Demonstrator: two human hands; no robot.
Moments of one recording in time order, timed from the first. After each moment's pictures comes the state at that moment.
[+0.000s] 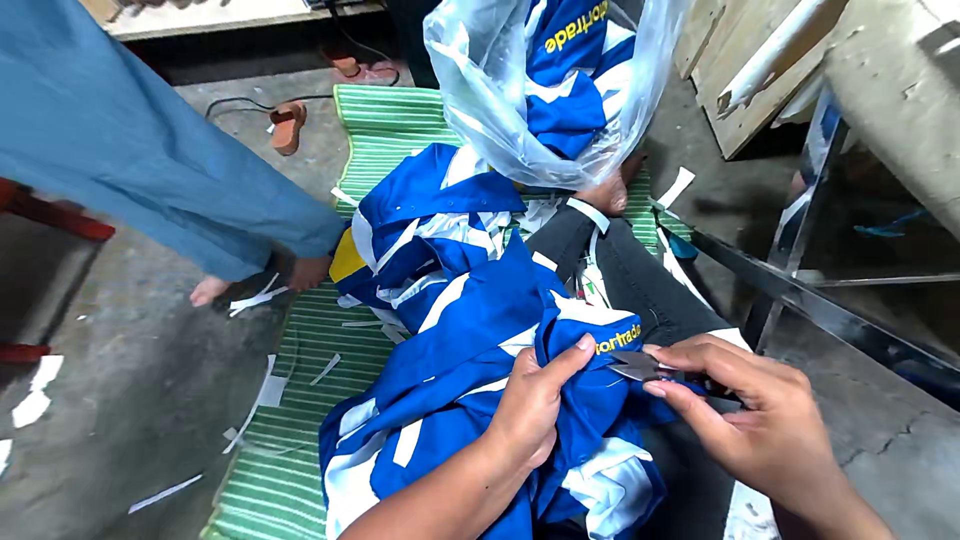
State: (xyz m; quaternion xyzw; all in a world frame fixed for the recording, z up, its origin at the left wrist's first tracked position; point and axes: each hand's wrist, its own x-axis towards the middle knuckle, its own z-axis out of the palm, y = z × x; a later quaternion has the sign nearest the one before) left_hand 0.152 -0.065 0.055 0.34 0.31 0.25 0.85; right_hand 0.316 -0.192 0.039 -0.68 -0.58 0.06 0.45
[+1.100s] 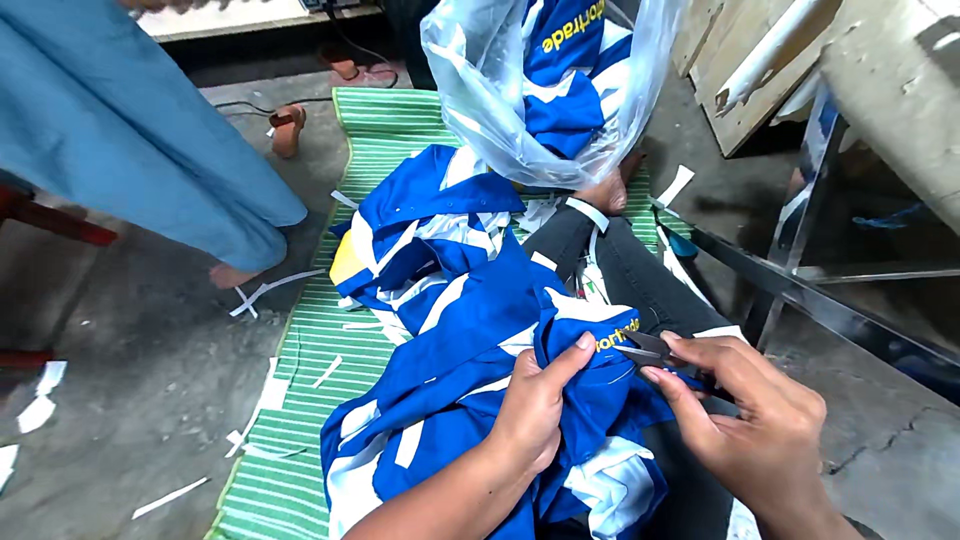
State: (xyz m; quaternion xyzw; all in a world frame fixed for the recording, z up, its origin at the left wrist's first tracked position) left_hand 0.154 -0.067 0.057 0.31 0.31 0.27 0.86; right_hand 0.298 -0.192 0.032 -0.73 -0.53 -0.09 0.42
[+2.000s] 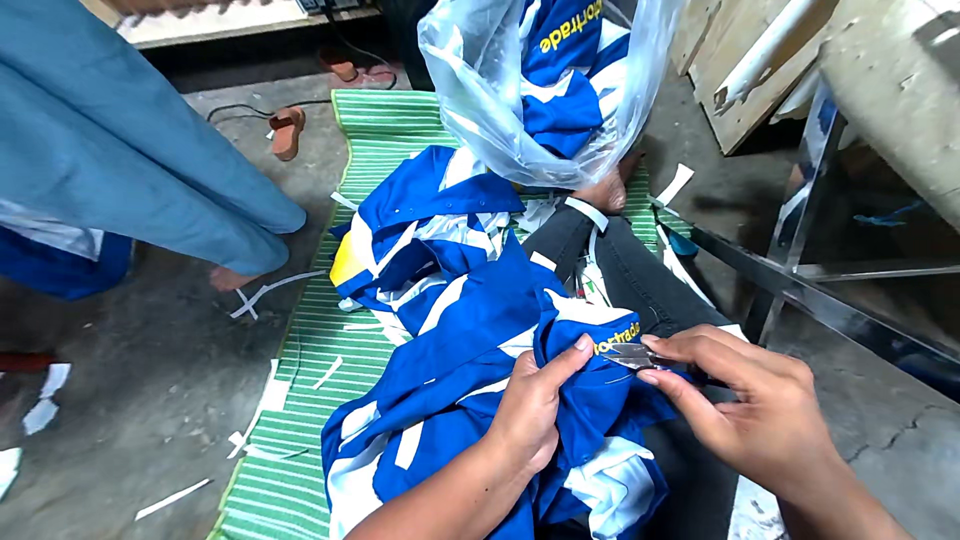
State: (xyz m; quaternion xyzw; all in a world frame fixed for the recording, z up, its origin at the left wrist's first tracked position) left_hand 0.152 -0.066 0.054 0.31 0.31 0.24 0.87; right_hand 0.318 -0.190 0.042 -0.71 -0.58 0.01 0.39
